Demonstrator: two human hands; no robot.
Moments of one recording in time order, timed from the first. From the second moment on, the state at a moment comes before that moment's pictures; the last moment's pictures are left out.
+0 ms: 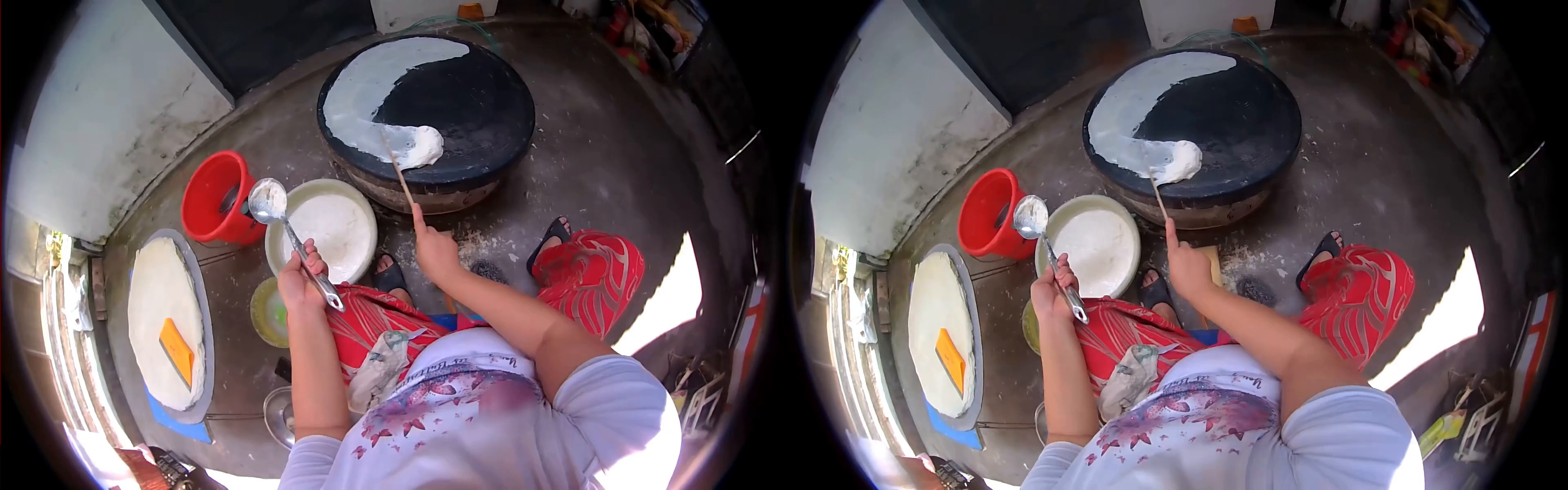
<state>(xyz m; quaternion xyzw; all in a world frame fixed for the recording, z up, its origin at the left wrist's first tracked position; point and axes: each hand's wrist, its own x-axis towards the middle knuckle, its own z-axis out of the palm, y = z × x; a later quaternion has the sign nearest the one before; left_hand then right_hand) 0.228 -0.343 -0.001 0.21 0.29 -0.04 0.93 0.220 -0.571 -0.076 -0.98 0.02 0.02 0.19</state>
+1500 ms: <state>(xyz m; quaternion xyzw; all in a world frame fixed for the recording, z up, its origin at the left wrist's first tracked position) 0.244 -0.375 0.002 0.23 0.30 -0.05 0.92 0.222 -0.752 -0.062 -0.95 0.04 -0.15 0.28</state>
